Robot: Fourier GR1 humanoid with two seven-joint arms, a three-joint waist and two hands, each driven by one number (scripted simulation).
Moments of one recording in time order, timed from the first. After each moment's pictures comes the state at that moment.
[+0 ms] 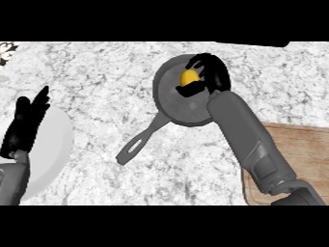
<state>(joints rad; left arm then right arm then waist) -0.23 0.29 0.15 -1.30 -0.17 0.00 0.25 -1.01 0.00 -0.10 -0.41 0.61 -0.42 0.08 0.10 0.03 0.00</state>
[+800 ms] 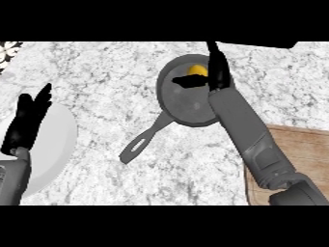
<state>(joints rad) -0.25 0.29 0.15 -1.29 -0.17 -0.01 0.25 -1.08 0.00 -0.21 -0.29 0.33 -0.58 -0.24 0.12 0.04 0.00</state>
